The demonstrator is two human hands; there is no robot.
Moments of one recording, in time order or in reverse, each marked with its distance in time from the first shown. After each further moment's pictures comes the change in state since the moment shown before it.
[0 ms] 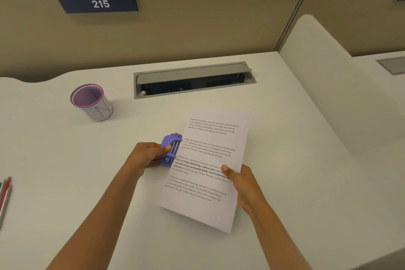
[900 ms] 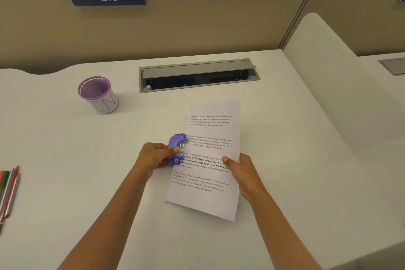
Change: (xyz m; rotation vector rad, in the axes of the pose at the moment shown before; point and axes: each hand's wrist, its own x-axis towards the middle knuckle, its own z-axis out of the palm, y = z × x) left_hand -0.021 -0.016 0.008 -0.016 0.029 0.029; right_hand 0.006 -0.003 0.012 -0.202 0.038 -0.055
